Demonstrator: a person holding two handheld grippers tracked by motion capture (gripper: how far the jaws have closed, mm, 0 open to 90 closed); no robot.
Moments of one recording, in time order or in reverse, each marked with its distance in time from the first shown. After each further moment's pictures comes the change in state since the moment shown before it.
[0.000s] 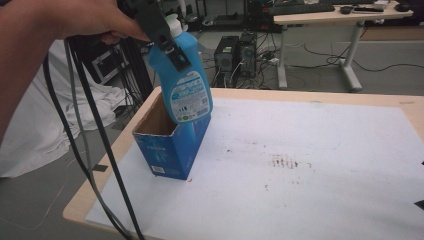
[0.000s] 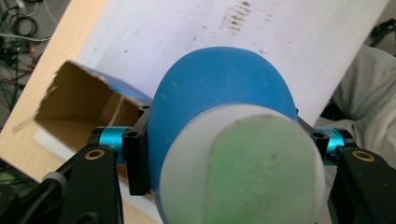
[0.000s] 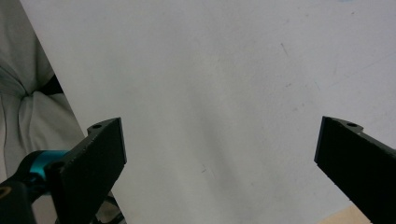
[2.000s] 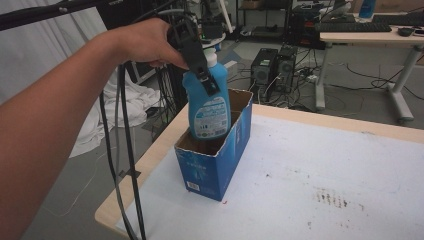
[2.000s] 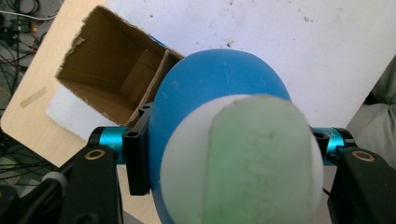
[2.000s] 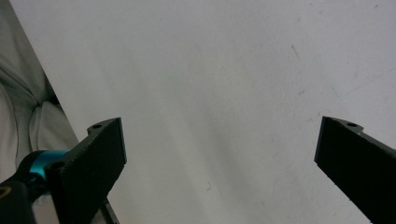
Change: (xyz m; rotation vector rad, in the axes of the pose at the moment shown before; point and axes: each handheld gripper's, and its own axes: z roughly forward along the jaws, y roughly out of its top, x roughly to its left) left arm 0.061 -0.049 0.032 0.033 -0.010 -0.024; right arm -0.011 0.009 0.022 0.014 0.056 0.055
